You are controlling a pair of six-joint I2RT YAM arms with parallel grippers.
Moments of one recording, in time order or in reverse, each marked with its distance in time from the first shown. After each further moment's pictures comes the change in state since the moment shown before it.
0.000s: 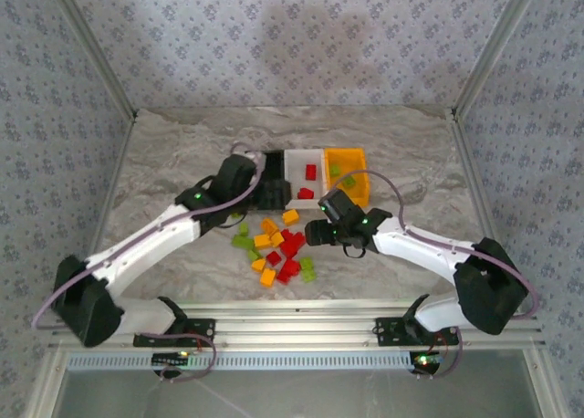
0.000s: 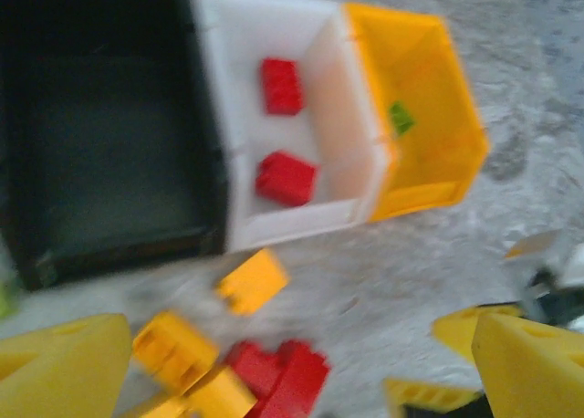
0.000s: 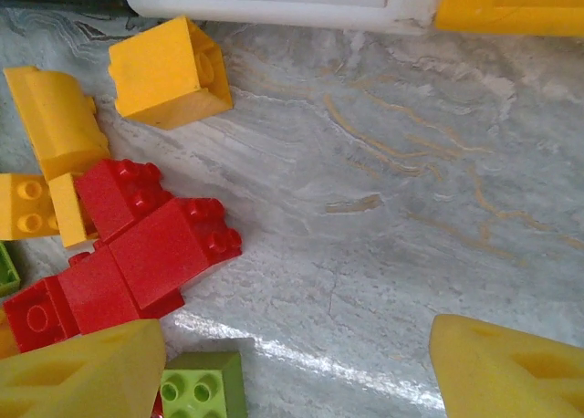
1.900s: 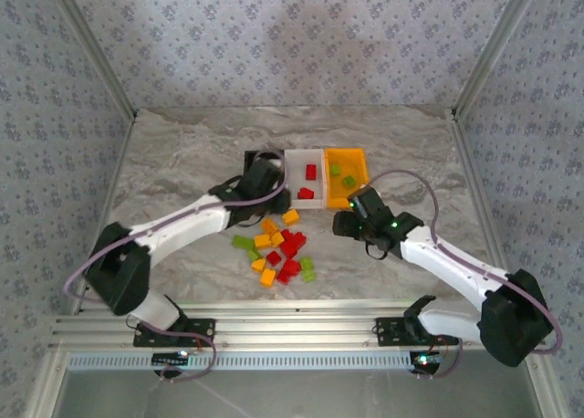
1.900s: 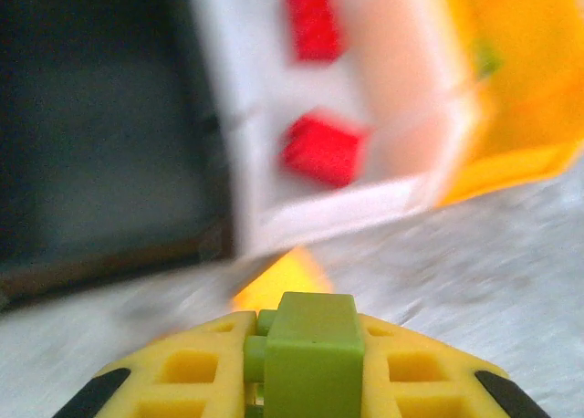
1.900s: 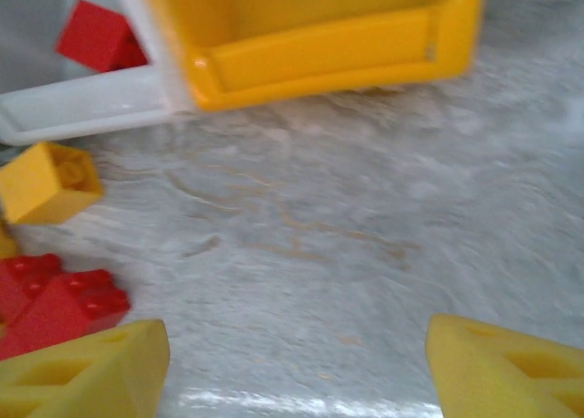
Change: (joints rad) left arm -0.086 0.312 0.142 0.077 -0.037 0.047; right arm -0.154 -0.227 -0.100 -0.088 0.115 0.089
